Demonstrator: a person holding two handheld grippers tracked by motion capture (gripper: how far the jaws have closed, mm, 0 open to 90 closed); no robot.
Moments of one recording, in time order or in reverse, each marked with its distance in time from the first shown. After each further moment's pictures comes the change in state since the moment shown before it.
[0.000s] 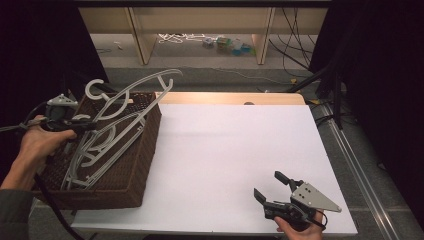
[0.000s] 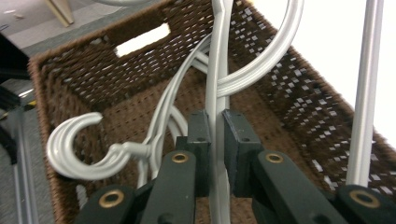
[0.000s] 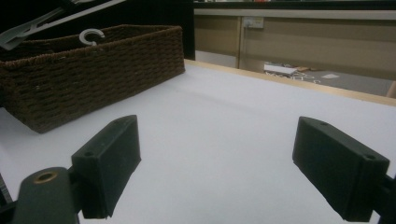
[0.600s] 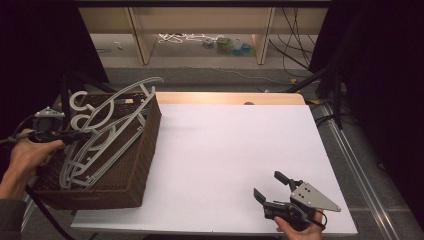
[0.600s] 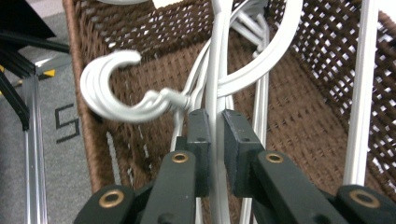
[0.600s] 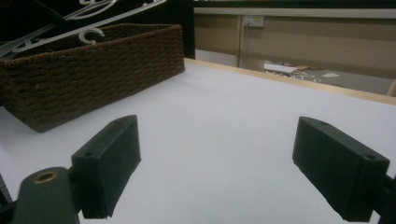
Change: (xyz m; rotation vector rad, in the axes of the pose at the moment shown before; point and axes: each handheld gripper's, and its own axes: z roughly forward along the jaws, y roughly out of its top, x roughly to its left) left arm 0.031 -0.045 0.003 0.033 0.059 -0.083; right arm 0.000 0.000 -0.001 0.016 -0.004 -0.005
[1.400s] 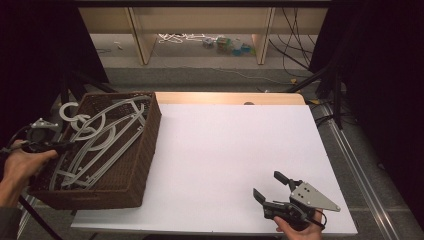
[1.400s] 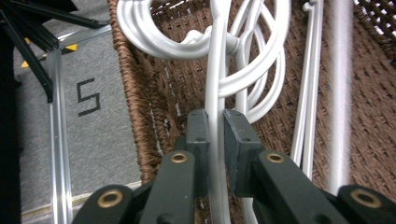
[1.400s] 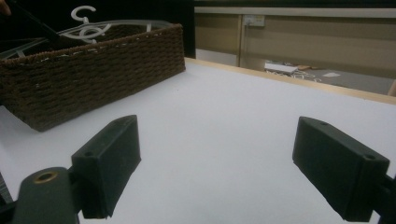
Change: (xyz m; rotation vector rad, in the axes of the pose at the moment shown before) left arm 0.017 -0.030 0.009 0.071 0.072 -0.012; right arm 0.000 0.000 0.000 0.012 0.000 -0.001
